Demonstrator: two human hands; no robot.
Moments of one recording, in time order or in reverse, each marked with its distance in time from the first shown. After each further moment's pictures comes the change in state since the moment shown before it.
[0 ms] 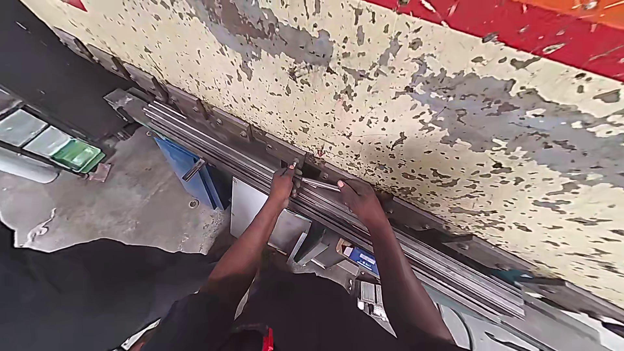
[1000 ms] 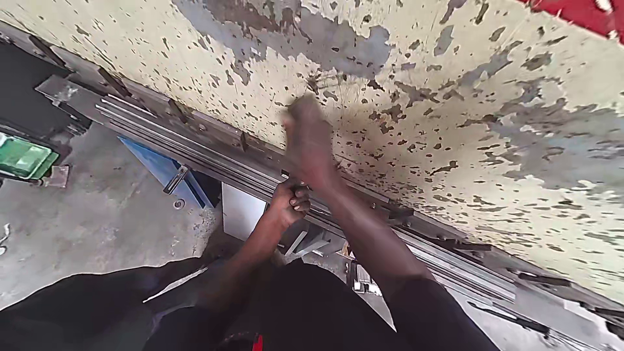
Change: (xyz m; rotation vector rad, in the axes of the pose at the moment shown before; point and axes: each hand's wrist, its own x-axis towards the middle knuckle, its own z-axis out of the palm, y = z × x) left_hand 0.032 0.020 -0.020 -0.870 -0.461 -0.464; right_hand 0.120 -0.195 0.112 -0.210 0.275 -0.755
